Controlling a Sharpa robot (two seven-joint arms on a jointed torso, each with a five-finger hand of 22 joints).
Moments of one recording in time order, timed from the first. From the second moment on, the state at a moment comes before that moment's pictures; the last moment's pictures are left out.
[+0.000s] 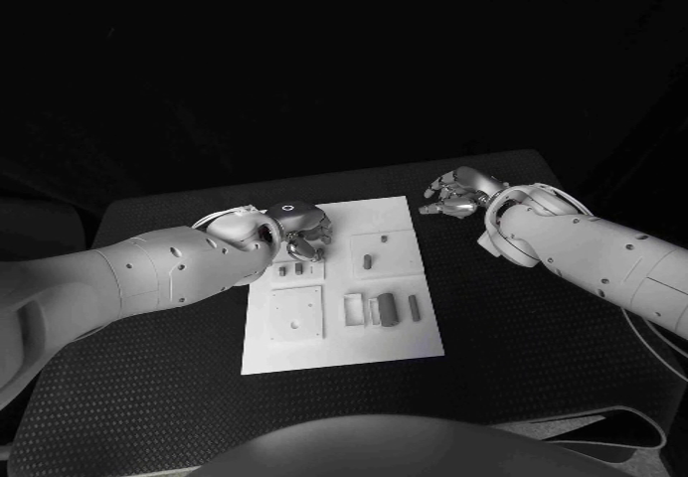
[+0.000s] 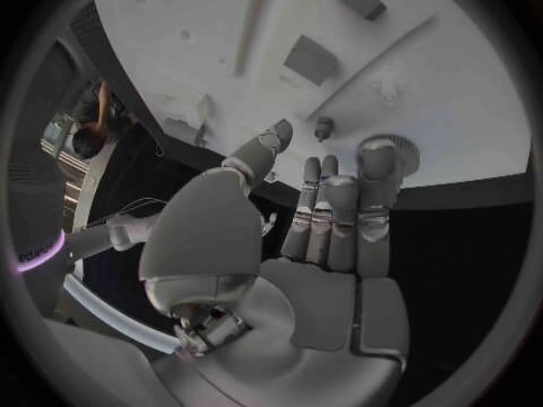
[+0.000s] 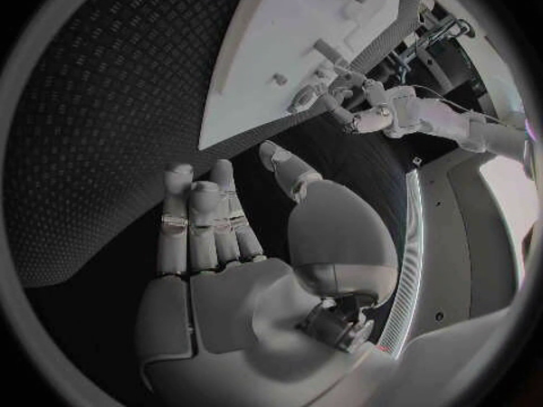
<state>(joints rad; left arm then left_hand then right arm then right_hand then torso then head) 1.18 -0.56 -0.24 1.05 -1.49 -0.33 0.15 1.15 -0.22 0.52 -0.29 0.12 0.90 0.15 0.36 0.42 1.09 0.12 0.07 0.17 1.15 0.01 1.30 0.70 0.05 1.34 -0.09 0.61 1.31 1.09 -0.59 0.08 1.02 -1.24 -0.25 -0.01 1.01 -0.11 0.44 -0.19 0.26 0.76 0.18 0.25 0.44 0.91 0.08 0.99 0.72 1.05 -0.03 1.43 0.69 0.25 1.04 0.01 0.94 1.31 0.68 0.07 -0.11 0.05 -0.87</state>
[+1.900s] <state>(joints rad) 1.16 -0.51 -0.23 0.99 -1.56 -0.31 0.07 1.19 -0.16 0.56 -0.29 0.13 0.92 0.15 0.36 0.41 1.19 0.08 0.12 0.24 1.18 -0.03 1.31 0.69 0.06 1.37 -0.12 0.61 1.31 1.09 -0.59 0.08 1.02 -1.24 -0.25 -0.01 1.01 -0.11 0.44 -0.19 0.26 0.76 0.18 0.25 0.44 0.91 0.08 0.99 0.72 1.05 -0.03 1.43 0.69 0.25 1.04 0.01 0.94 1.31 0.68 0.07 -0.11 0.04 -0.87</state>
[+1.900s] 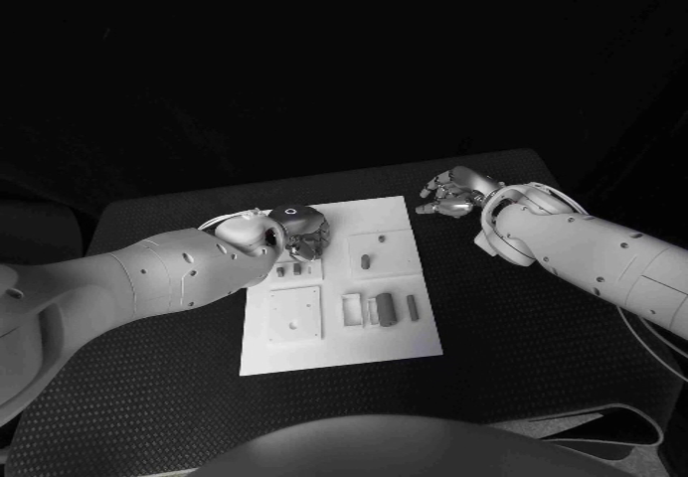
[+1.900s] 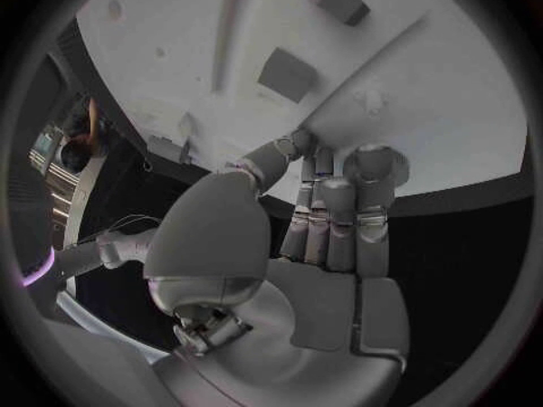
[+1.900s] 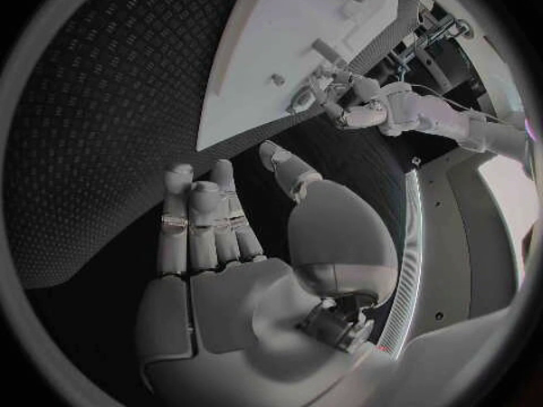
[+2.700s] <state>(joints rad) 1.16 -0.50 -0.23 0.98 -1.57 -0.30 0.07 1.19 -0.14 0.56 -0.29 0.13 0.95 0.14 0.36 0.41 1.21 0.07 0.12 0.27 1.19 -0.04 1.31 0.68 0.06 1.38 -0.13 0.62 1.31 1.09 -0.59 0.08 1.02 -1.24 -0.25 -0.01 1.01 -0.11 0.44 -0.19 0.26 0.76 0.18 0.25 0.44 0.91 0.08 0.99 0.72 1.05 -0.03 1.43 0.69 0.25 1.04 0.01 0.94 1.31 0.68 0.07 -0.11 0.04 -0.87</state>
